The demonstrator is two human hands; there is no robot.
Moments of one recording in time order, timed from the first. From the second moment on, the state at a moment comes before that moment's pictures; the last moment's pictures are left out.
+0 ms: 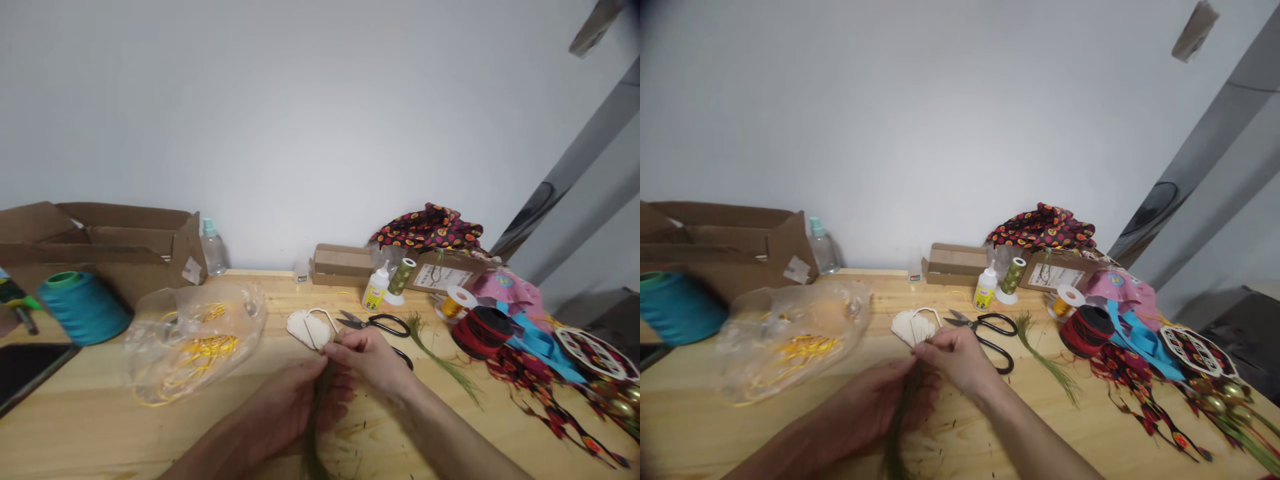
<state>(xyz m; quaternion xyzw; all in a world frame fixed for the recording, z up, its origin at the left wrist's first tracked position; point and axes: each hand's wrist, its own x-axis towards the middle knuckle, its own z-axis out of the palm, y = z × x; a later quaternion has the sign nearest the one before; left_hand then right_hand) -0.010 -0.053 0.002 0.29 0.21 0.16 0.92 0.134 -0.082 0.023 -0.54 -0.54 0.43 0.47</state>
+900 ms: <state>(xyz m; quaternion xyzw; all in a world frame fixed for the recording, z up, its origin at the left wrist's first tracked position) -0.006 -0.049 0.003 0.31 0.16 0.28 0.89 0.115 -0.098 0.000 -0.59 -0.60 0.27 0.47</state>
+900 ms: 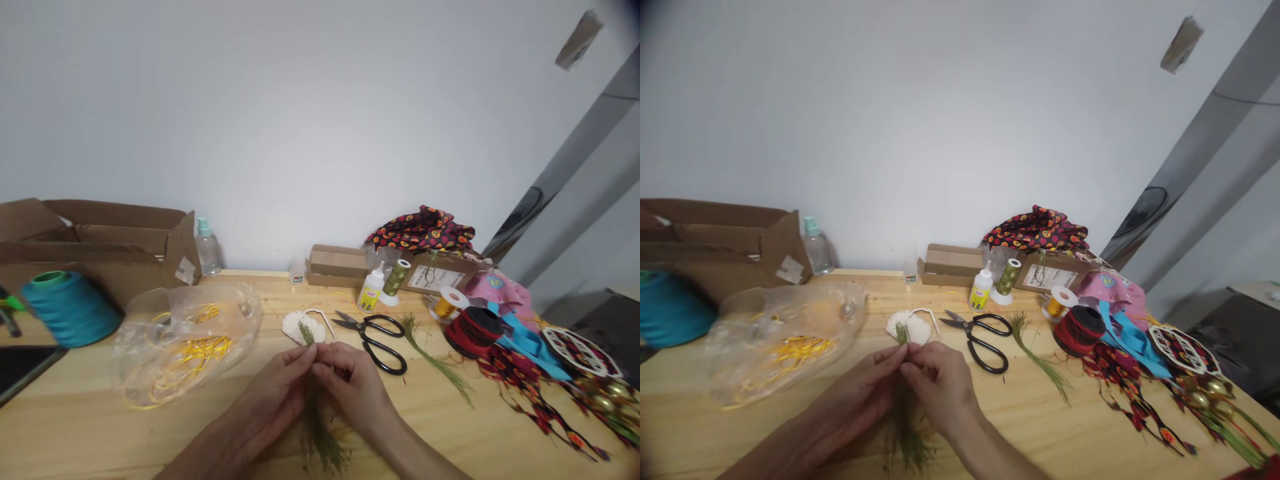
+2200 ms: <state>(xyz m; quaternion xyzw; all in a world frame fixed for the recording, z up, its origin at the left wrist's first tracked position) -0.009 -0.035 -0.005 0.19 0.28 0.31 0.89 0.263 -0.208 0.101 -0.74 -0.44 0.35 0.38</state>
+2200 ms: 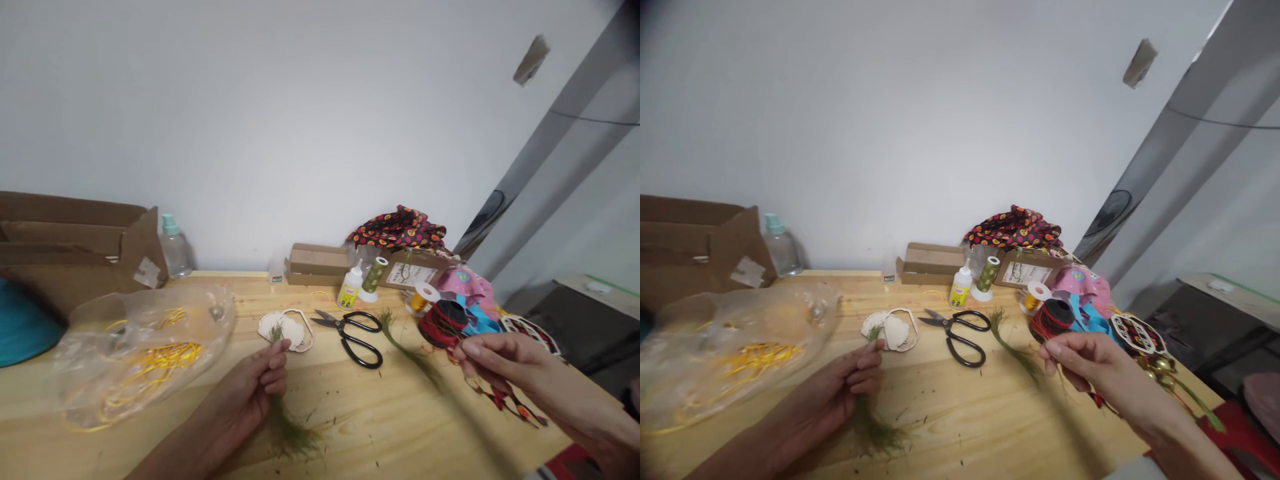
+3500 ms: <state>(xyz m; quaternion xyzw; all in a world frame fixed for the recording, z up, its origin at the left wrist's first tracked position) -0.005 -0.050 -0.001 0.35 0.26 0.23 0.87 0.121 -0.077 0.006 -0.47 -0.37 0.59 0.54</state>
